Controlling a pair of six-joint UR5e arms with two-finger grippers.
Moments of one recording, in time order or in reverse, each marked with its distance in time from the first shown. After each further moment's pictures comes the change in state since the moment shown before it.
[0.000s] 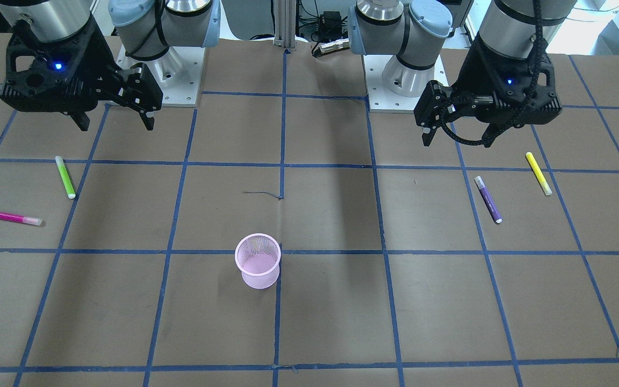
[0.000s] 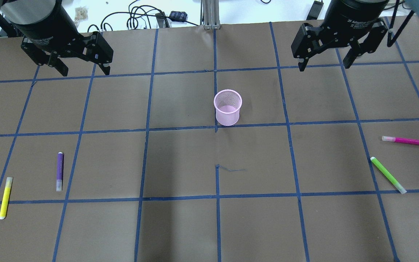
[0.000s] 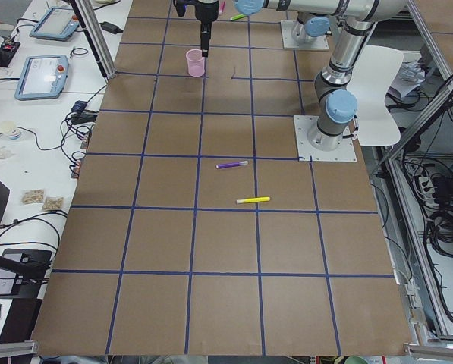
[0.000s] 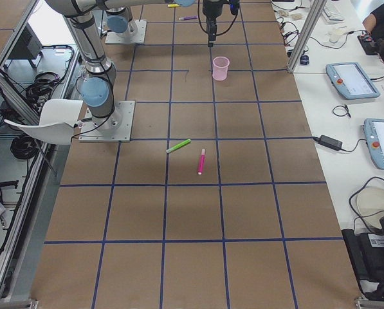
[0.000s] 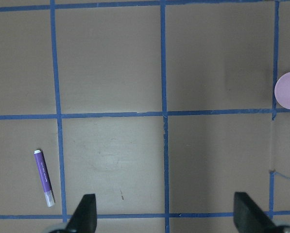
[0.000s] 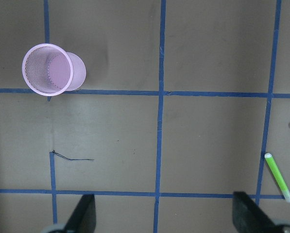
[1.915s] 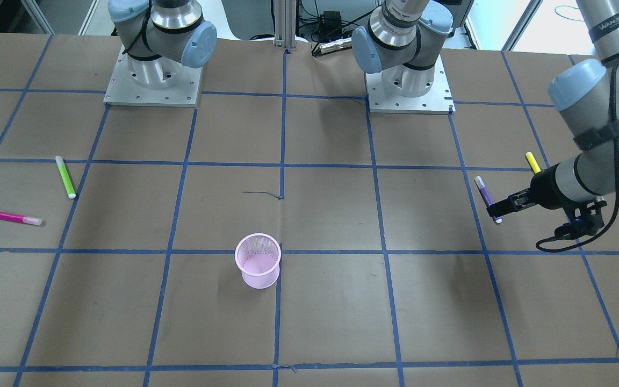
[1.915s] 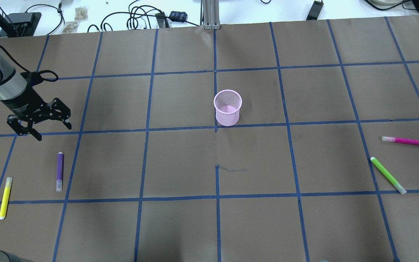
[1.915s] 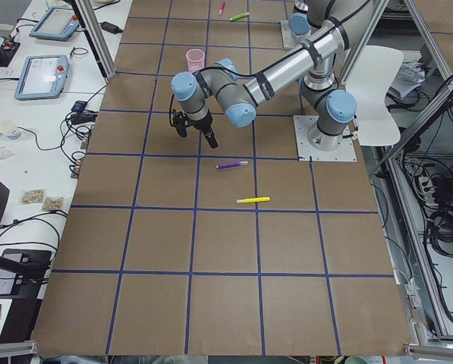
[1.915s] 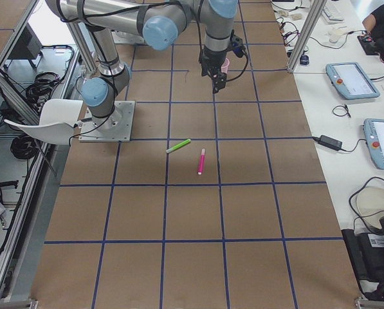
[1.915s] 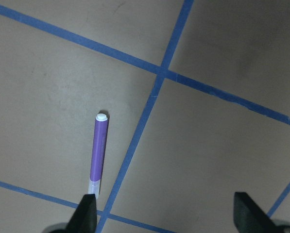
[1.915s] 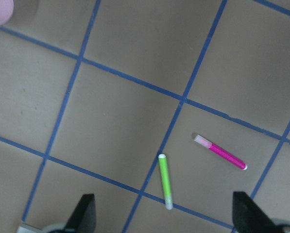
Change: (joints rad) left arm 0.435 -0.269 -0.290 0.211 0.018 0.044; right arm -0.571 -0.019 0.073 0.008 0.004 -1.067
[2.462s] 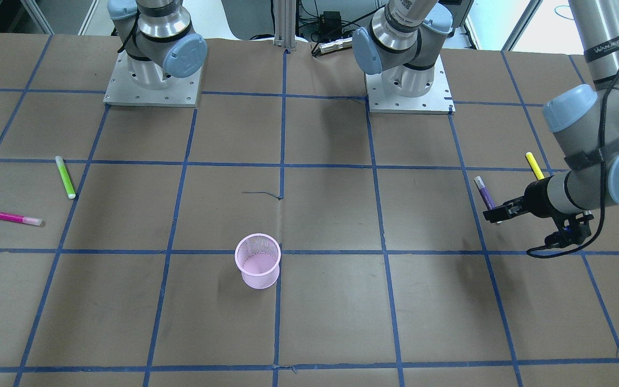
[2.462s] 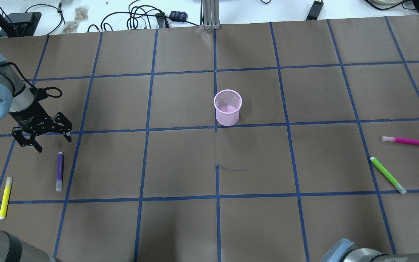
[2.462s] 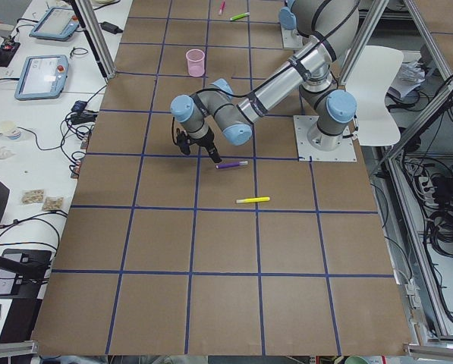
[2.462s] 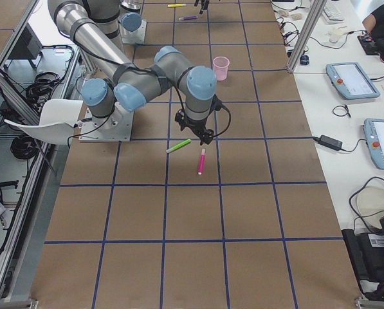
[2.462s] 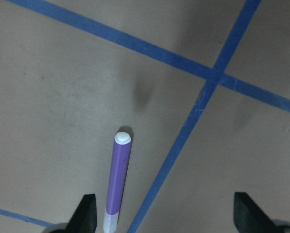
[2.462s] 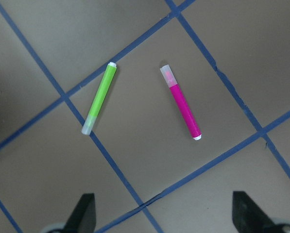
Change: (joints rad) left arm 0.032 -0.090 -0.032 0.061 0.078 -0.007; right arm -0.312 0.092 0.176 -0.205 0.027 -0.840
